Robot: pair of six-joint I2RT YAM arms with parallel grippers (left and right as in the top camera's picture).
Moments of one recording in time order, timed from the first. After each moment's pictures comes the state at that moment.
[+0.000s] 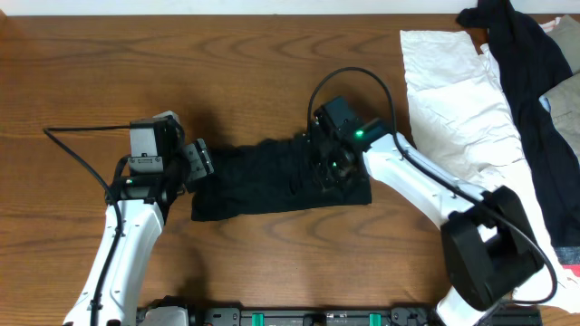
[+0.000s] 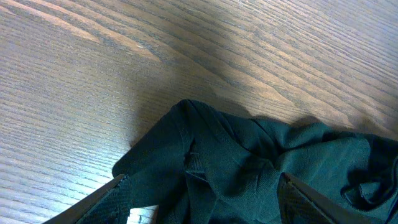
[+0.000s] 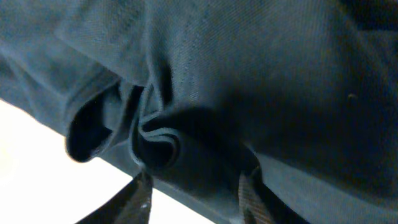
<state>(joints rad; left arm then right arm) 0.03 1.27 0.78 -0.47 0.10 -0.32 0.57 1.84 1.24 -0.75 -0.20 0.13</state>
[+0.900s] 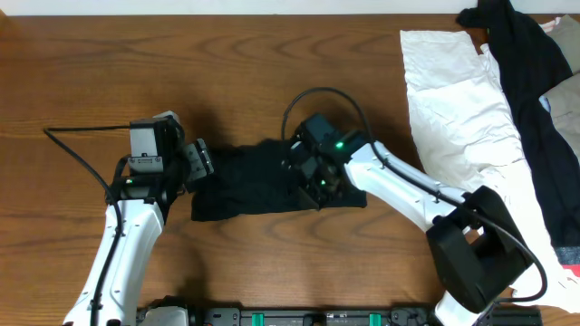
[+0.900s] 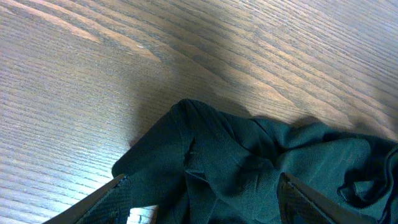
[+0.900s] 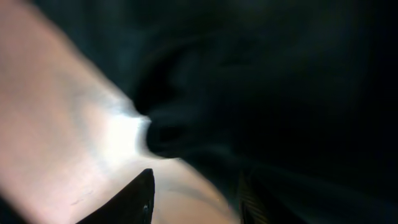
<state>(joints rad) 0.03 1.27 0.78 -0.47 0.10 -0.32 0.66 1.85 1.24 -0.80 -0.22 -0.05</state>
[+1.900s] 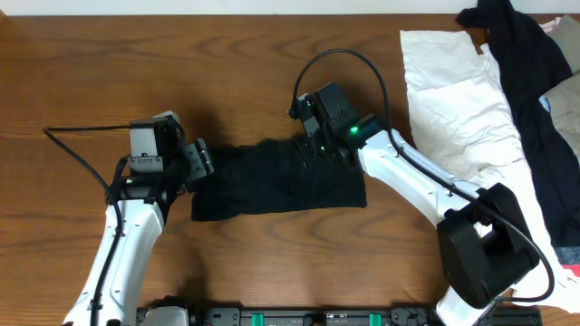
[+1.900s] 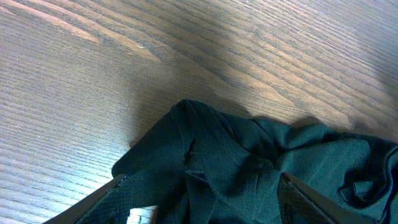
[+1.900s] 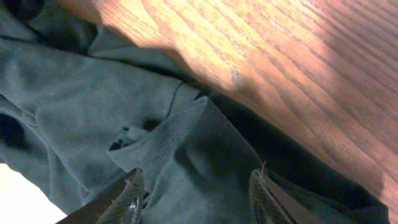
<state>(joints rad) 0.03 1.27 0.78 -0.47 0.10 -0.32 0.59 1.85 1.29 -0.50 -0.16 0.05</state>
